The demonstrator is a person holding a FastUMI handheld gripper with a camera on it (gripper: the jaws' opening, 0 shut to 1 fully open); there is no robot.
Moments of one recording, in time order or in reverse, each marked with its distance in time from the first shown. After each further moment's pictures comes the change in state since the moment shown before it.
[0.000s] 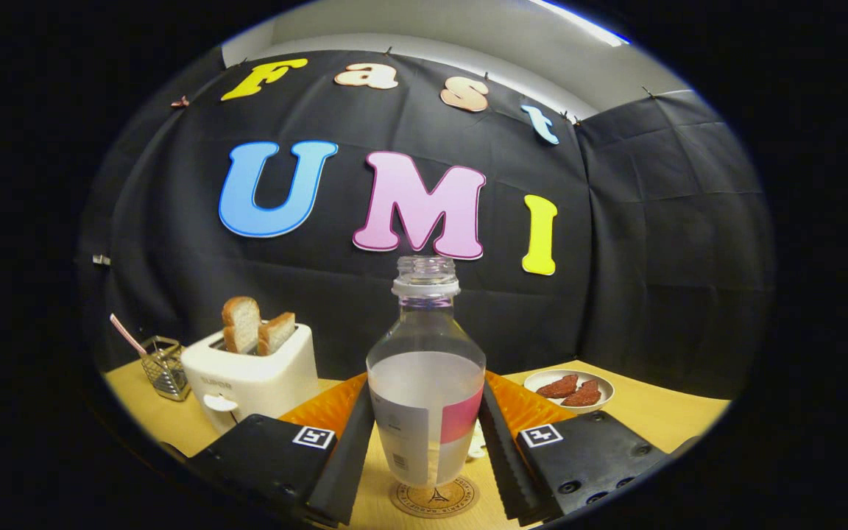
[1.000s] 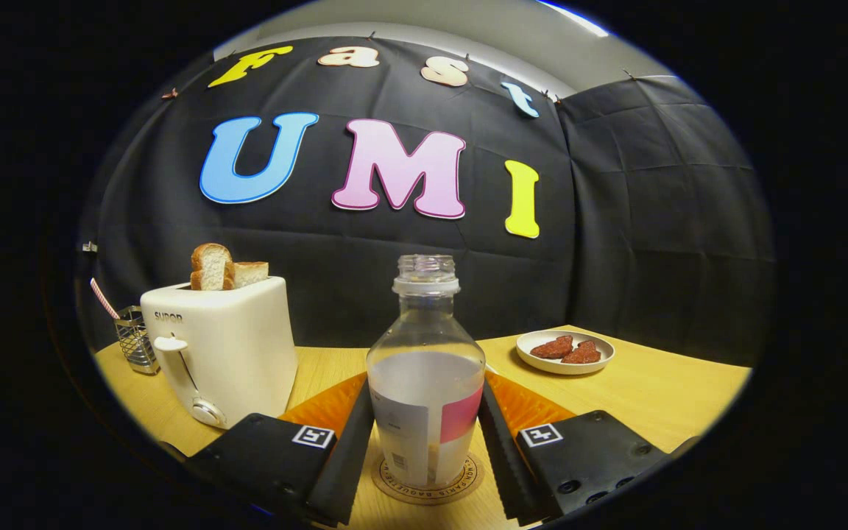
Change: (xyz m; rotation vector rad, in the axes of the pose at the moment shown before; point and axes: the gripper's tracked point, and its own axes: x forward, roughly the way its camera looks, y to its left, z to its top) arm 0.005 -0.009 -0.065 0.078 0.068 -0.065
